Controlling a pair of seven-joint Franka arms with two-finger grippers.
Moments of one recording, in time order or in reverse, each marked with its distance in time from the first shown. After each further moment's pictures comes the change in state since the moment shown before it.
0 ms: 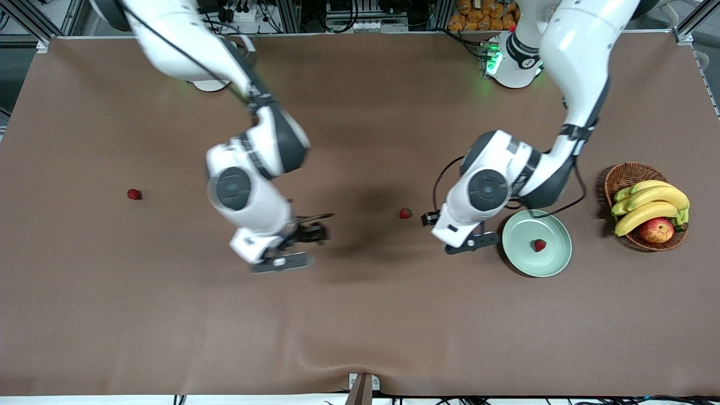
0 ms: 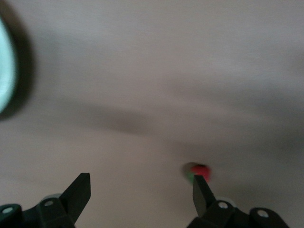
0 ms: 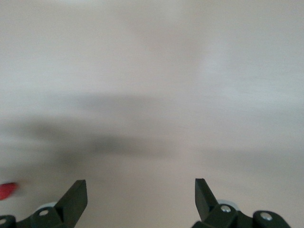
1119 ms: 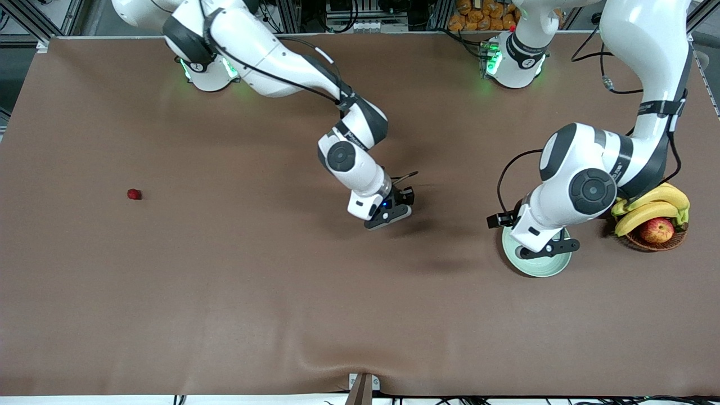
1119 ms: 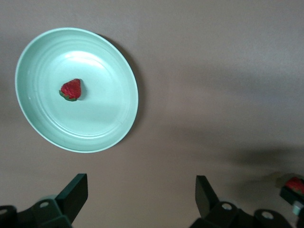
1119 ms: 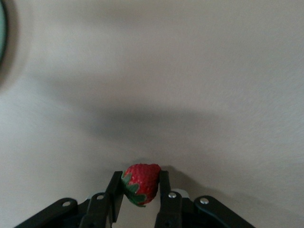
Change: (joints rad) left arm 0.259 -0.180 0.001 -0.122 0.000 -0.098 0.331; right arm 0.304 0.349 0.172 0.028 0.174 0.619 0.013
